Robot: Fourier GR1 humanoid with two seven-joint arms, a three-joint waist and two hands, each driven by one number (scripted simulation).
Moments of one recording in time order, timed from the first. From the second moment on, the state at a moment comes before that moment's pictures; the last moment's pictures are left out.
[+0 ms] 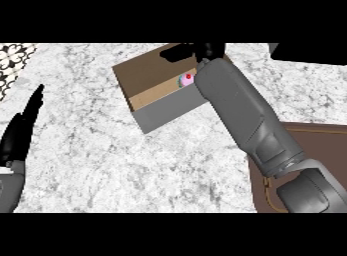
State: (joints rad) left arm -0.19 0.36 0.09 -1.32 -0.23 0.10 0.07; right arm -1.30 0.00 0.04 -0.35 0.38 -0.66 0.14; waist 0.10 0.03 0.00
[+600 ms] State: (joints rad) left arm -0.14 0.37 0.14 -1.32 -0.22 0.11 0.07; right arm -1.19 -0.07 -0.13 -0.45 0.21 -0.62 -0.13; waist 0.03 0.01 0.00
